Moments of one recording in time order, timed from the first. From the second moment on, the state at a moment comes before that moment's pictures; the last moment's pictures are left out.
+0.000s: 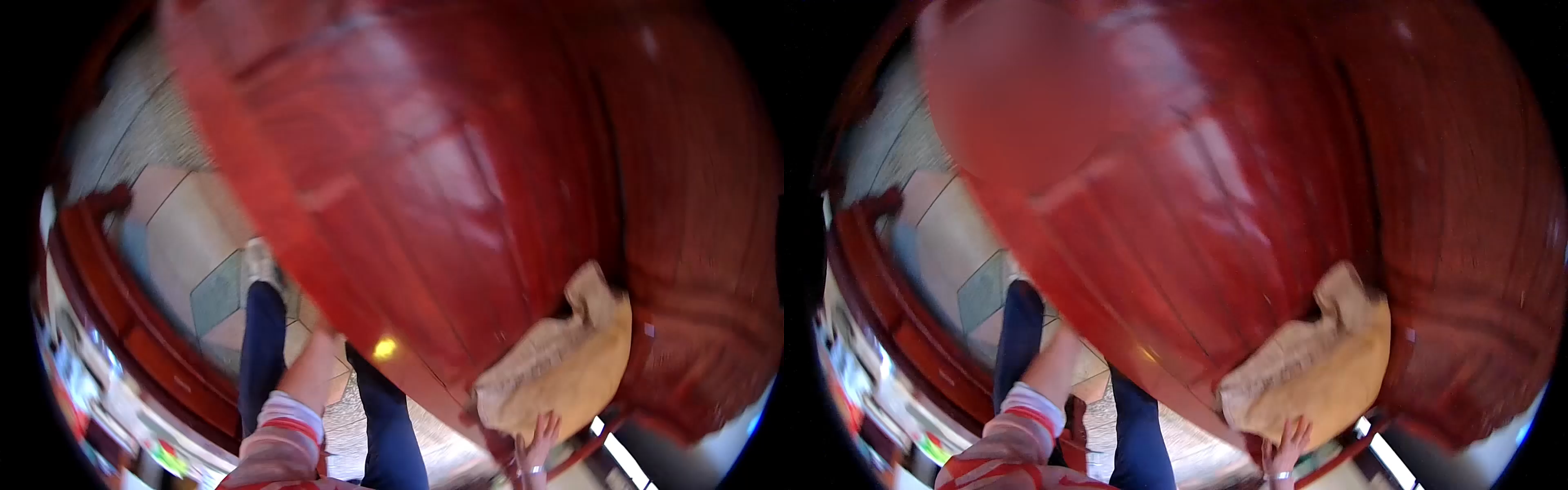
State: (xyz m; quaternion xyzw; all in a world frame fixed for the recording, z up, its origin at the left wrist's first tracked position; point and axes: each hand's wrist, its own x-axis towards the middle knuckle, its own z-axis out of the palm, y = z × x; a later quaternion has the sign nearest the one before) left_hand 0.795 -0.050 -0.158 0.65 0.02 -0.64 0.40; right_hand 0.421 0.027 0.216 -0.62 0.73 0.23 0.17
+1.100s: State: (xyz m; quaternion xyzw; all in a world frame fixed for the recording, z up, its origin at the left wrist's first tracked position) left_hand 1.133 -0.511 -0.152 0.74 -0.11 -0.43 0.51; right_hand 0.995 -0.576 0.028 -0.95 0.30 -0.06 0.06
